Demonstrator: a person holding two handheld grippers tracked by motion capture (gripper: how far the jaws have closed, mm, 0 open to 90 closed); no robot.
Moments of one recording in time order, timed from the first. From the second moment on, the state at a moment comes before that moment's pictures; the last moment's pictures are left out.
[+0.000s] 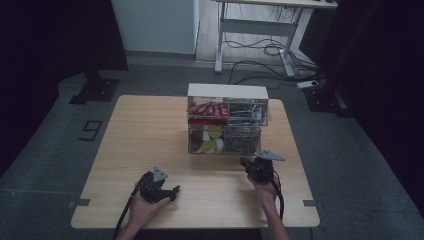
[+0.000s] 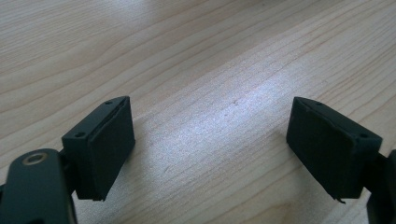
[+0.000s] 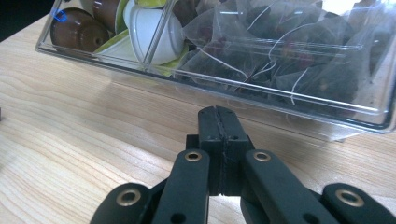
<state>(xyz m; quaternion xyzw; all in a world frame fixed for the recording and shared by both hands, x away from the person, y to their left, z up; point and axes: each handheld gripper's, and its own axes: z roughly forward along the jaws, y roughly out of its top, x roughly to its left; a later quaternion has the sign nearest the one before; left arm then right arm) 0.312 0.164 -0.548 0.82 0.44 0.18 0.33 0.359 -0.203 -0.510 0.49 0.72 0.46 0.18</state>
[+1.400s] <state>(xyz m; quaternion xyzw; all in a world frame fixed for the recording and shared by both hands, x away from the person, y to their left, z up) 0.313 0.164 -0.548 0.82 0.45 0.18 0.33 0.362 -0.213 -0.487 0.49 0.69 0.48 0.22</state>
